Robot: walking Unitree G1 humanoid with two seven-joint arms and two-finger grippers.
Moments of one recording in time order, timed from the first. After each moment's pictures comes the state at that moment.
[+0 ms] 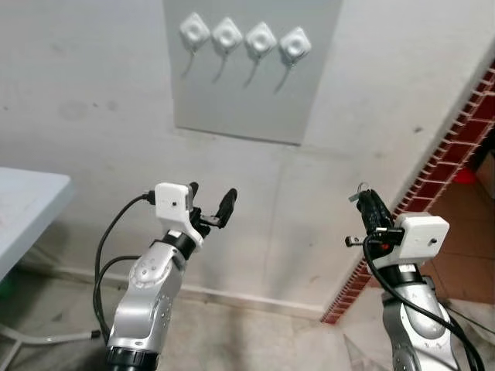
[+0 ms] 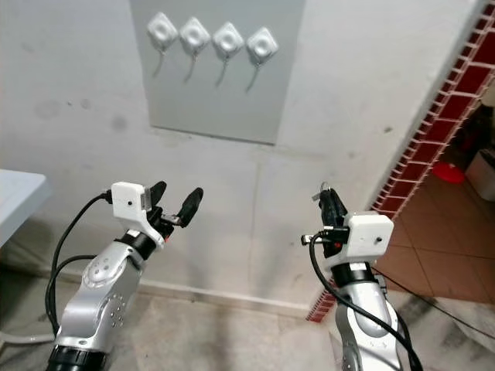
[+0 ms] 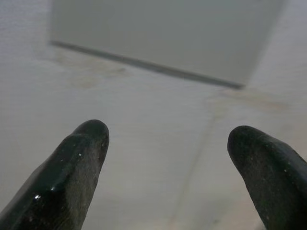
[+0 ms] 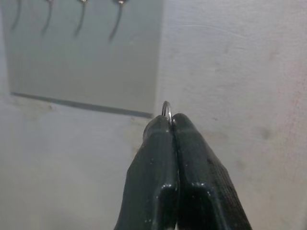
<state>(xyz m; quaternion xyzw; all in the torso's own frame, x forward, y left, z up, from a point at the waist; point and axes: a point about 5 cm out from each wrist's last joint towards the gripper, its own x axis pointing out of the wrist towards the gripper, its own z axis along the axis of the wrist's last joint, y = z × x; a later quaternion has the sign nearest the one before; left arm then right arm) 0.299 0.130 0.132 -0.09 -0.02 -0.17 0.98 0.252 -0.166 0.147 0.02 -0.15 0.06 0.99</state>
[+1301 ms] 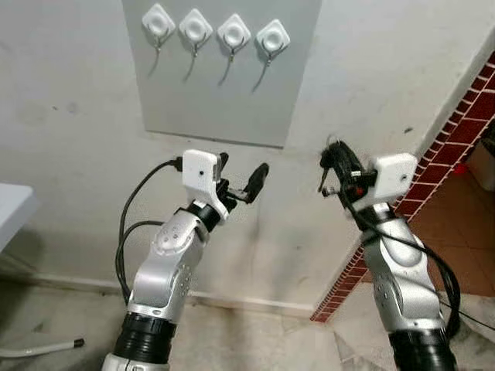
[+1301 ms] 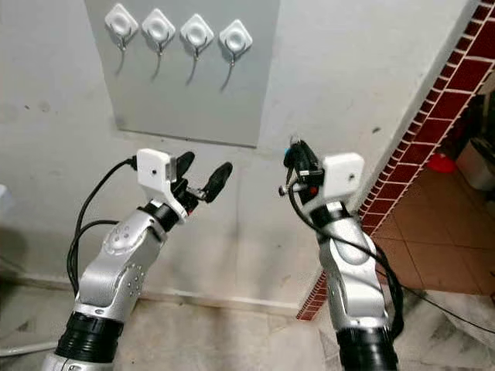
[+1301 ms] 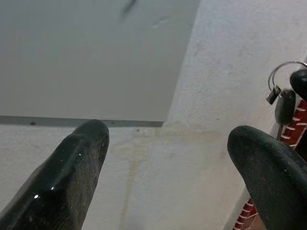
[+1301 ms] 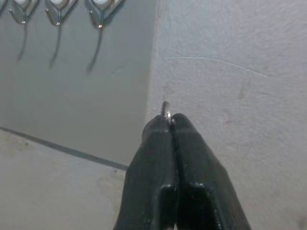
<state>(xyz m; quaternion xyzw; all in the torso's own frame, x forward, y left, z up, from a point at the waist) 0.318 0.078 0.181 -0.09 -0.07 -0.27 0.96 0.326 -0.150 0.196 0.01 -0.18 0.15 0.97</state>
